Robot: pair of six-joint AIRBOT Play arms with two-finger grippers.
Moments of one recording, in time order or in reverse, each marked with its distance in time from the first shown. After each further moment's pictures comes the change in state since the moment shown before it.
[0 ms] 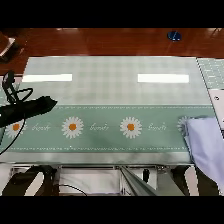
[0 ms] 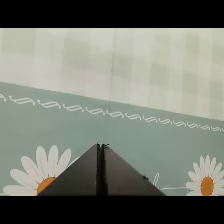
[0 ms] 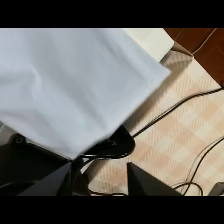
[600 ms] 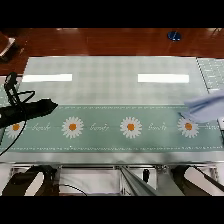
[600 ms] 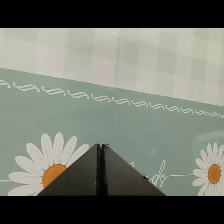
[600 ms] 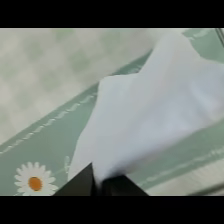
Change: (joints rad) left arm 0.000 0.000 0.000 0.026 -0.054 0.000; right arm 0.077 -0.496 0.908 0.678 0.013 0.014
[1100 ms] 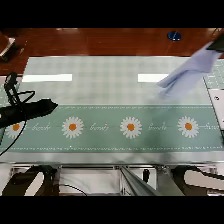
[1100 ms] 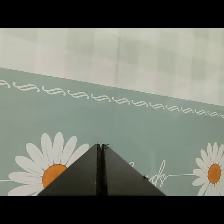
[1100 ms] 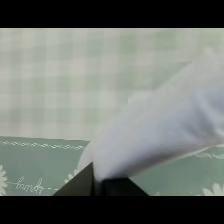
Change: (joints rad) left arm 0.000 0.000 0.000 0.000 -0.001 0.000; right arm 0.356 -0.291 0.337 0.215 -0.093 -0.061
